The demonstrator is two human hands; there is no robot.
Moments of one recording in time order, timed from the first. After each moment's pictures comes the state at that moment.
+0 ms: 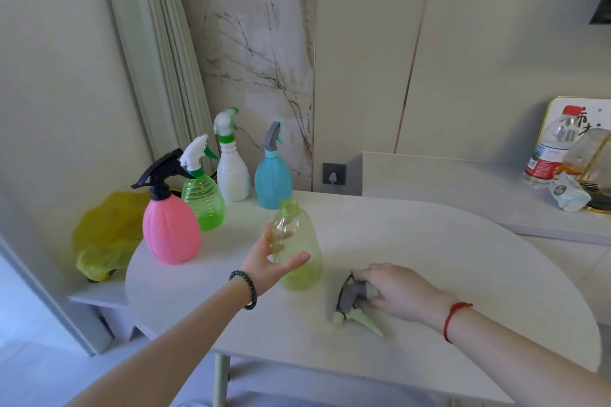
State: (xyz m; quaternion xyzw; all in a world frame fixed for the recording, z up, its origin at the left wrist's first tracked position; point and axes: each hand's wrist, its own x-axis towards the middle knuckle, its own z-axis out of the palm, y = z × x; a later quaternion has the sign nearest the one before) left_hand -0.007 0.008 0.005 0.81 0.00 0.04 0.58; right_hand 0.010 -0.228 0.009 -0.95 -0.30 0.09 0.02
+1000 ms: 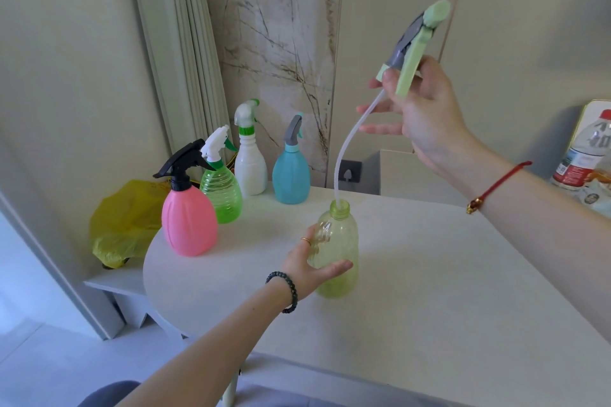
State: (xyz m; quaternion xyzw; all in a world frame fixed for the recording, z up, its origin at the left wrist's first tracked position) left_hand -0.005 -0.013 0.000 0.83 0.00 -0.01 0.55; right_hand 0.033 -0.158 0.208 -0.67 -0.25 -0.13 0.69
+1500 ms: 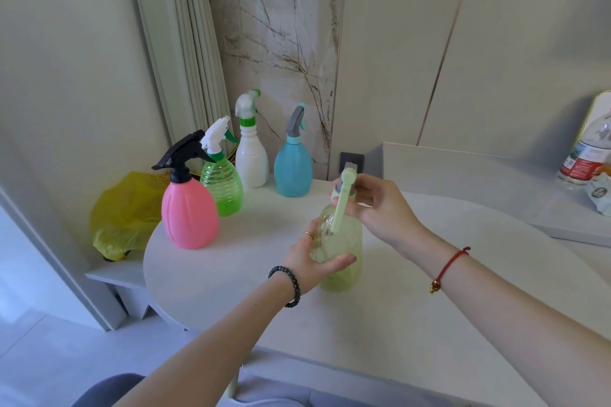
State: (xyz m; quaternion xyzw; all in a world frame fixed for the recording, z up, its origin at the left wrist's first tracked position) left_hand 0.000 -0.012 -0.007 0.83 0.00 -0.01 0.56; right_hand 0.029 -0.149 0.087 -0.79 -0.20 0.00 0.58
